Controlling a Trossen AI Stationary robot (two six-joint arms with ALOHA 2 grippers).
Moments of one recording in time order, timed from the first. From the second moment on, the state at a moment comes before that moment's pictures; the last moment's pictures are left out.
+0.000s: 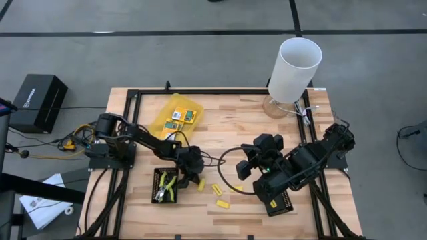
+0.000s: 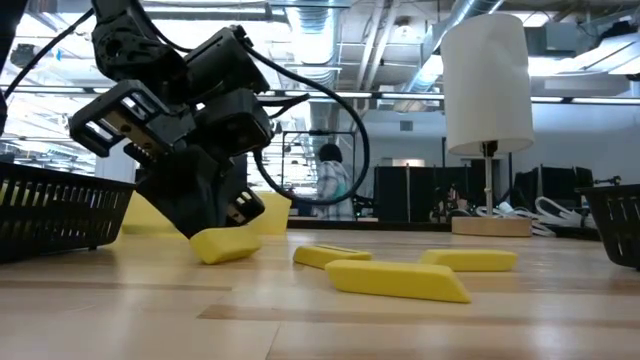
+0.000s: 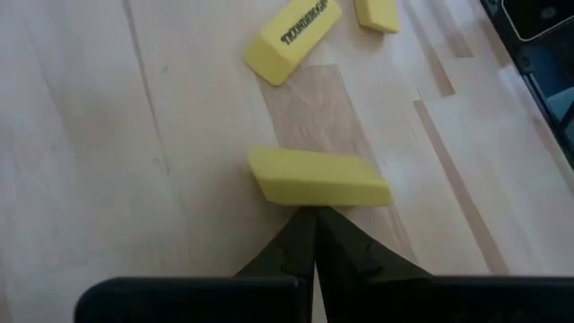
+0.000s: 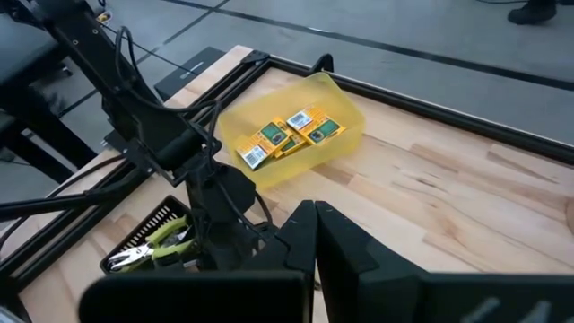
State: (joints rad) left arm -0.11 1.81 0.70 0.21 0.47 -0.04; right arm 0.59 1.82 2.18 -1.57 1.00 1.41
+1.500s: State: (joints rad) left arm -0.15 1.81 0.71 0.40 0.47 -0.16; right arm 0.57 1.82 2.18 -1.57 1.00 1.39
